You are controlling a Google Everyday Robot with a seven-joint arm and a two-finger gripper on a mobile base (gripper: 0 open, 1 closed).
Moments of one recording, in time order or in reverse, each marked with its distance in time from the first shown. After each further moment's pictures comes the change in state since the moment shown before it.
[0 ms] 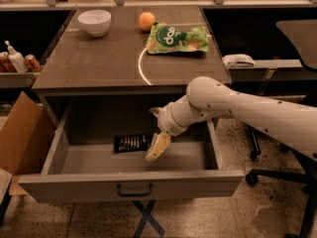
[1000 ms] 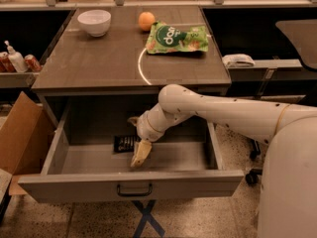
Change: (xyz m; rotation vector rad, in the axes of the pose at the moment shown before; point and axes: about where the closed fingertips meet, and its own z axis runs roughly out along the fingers) arm -0.017 0.006 0.086 -0.123 0.011 -0.142
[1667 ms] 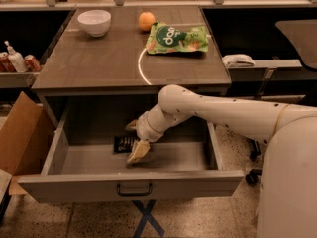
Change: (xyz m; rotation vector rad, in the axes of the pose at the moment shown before) arm -0.001 0.001 0.002 -0.005 -0.001 -0.001
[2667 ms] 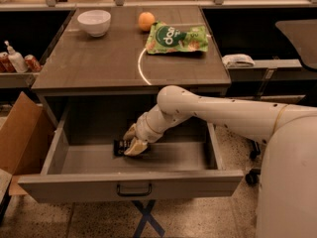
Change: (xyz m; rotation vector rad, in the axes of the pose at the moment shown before) arm -0.001 0.003 0.006 -0.012 -0.002 -0.002
